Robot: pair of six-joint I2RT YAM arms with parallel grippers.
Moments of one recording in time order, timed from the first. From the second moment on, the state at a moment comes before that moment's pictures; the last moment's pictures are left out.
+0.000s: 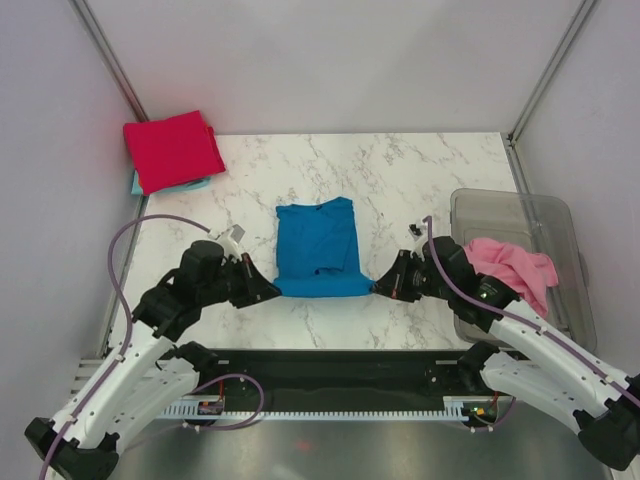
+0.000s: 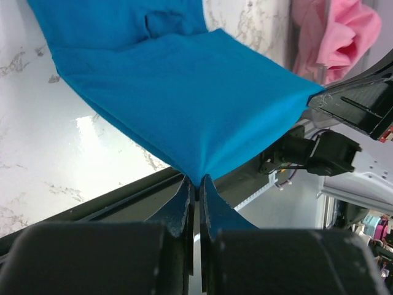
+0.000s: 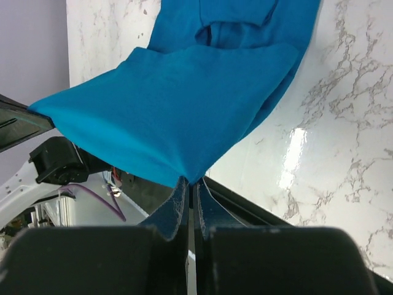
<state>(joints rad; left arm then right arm) -0.52 0.66 0.69 -0.69 0.29 -0.78 0.67 0.83 0.64 -0.42 -0.23 0.86</state>
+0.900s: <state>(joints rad) -0.26 1.27 1.07 -0.72 0.43 -0.64 0.50 1.45 1.22 -0.59 -0.18 0.64</state>
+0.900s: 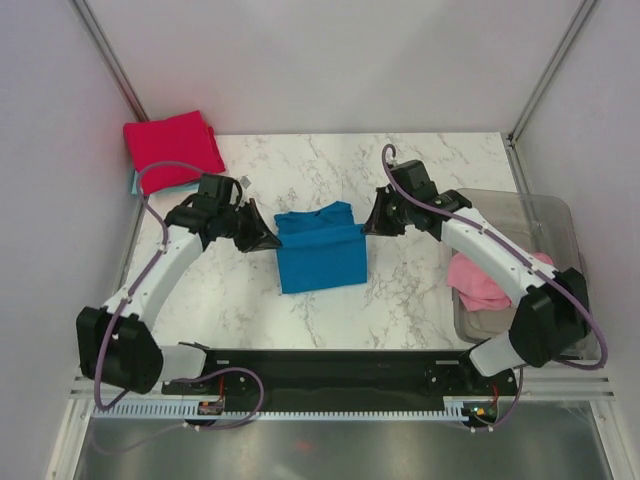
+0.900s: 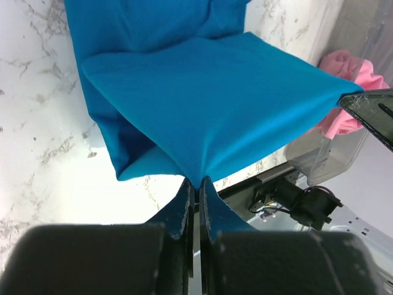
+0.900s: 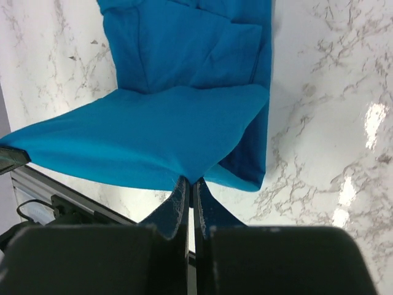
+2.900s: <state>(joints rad) -0.14 2.14 1.46 -0.36 0.51 -0.58 0.46 1.29 0.41 0.17 -0.32 0.69</state>
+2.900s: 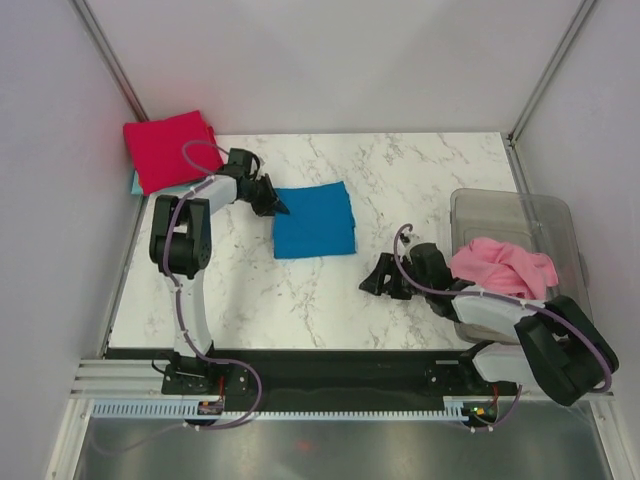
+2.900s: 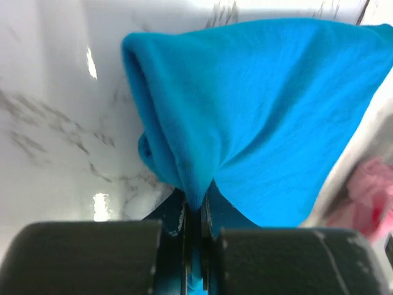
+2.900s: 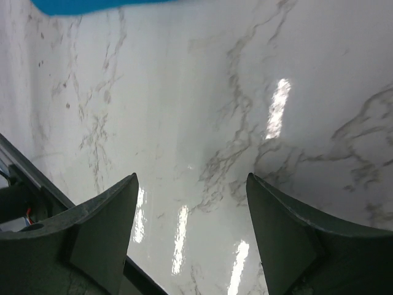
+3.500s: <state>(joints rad) 0.06 2.13 1.98 -0.66 0.22 -0.20 0.63 1.18 0.28 0.36 -0.11 0.71</state>
